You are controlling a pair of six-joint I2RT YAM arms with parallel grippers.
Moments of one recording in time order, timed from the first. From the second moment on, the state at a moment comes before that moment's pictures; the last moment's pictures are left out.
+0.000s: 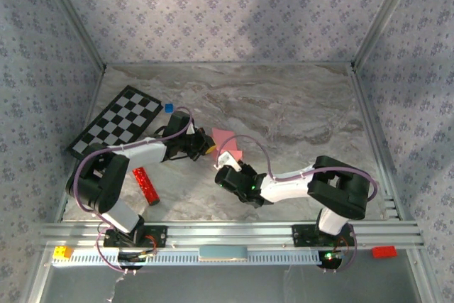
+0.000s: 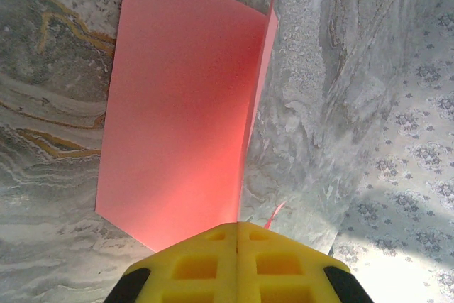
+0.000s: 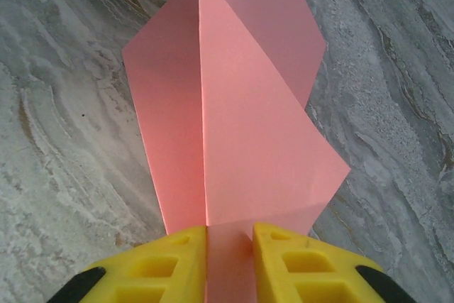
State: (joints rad) left arm -0.51 1.58 0.76 0.02 0.50 -1.19; right arm 1.18 1.65 0.69 0.05 0.70 0.15
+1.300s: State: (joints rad) left arm -0.50 1.66 0.89 -0.16 0.54 -1.03; right arm 1.11 1.64 0.61 0.22 0.54 0.13
